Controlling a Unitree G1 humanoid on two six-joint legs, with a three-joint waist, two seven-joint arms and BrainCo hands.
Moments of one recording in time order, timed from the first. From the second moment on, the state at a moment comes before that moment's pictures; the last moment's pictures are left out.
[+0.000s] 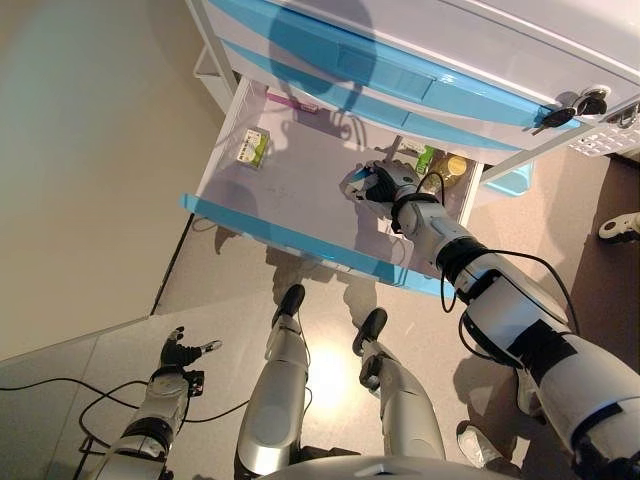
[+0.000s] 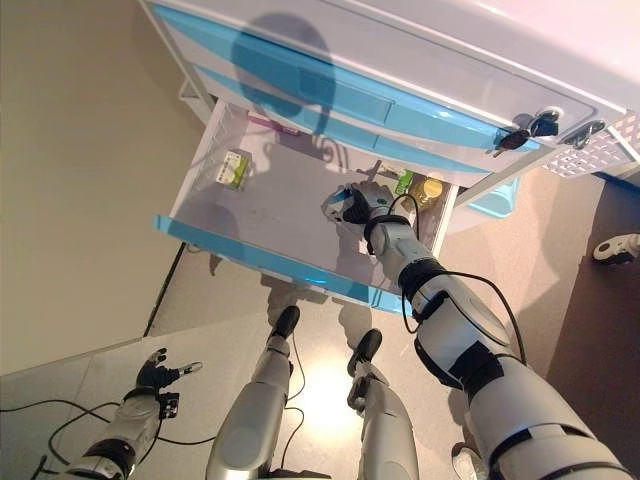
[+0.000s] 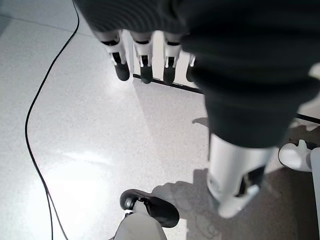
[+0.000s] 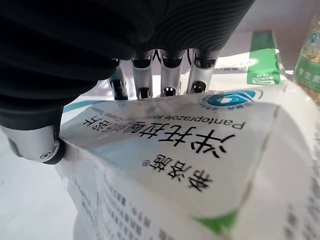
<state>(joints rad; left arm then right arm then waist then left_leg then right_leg) -0.18 0.43 -0.14 1.08 -0.26 -0.12 0.22 -1.11 -0.26 0.72 1.16 -0.46 0.03 -0.25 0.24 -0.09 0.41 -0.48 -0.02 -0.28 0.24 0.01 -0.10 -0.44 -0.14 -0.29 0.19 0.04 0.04</state>
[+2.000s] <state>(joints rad) 0.12 0.32 0.02 1.20 -0.05 -0.03 0.15 -0.32 -0.56 0.34 0.25 -0.31 -0.09 -0.07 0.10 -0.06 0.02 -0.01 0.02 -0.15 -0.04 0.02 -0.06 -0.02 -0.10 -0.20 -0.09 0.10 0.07</state>
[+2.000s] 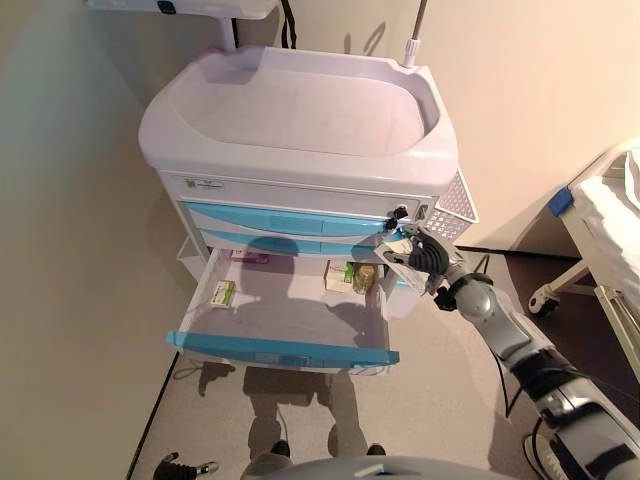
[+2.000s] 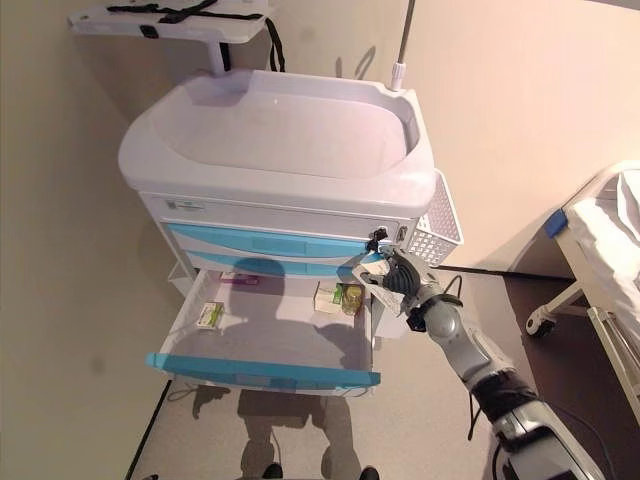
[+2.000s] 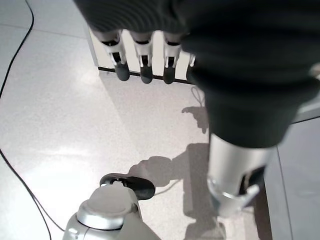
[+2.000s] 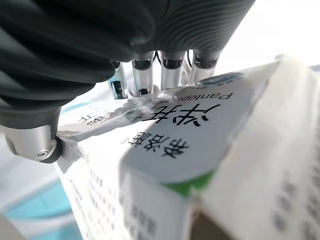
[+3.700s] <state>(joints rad) 0.15 0.28 0.02 1.20 0.06 -0.02 0.17 -0.42 -0.56 0.24 0.04 -0.20 -0.12 -0.18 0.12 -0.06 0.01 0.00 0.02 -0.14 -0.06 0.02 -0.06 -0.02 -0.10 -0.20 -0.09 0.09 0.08</state>
